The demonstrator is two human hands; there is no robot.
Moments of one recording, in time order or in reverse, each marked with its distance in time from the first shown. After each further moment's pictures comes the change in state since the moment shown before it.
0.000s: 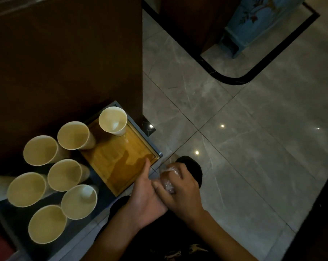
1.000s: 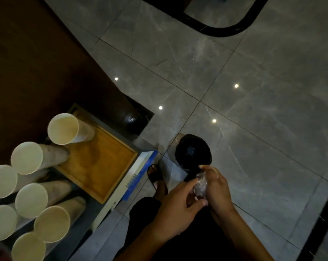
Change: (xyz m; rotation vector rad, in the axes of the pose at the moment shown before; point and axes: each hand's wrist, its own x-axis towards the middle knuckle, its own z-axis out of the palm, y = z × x) left_hand 0.103 -0.106 0.001 1.647 0.341 0.115; right_hand -0.053 0.132 -0.027 0.858 0.179 1.209
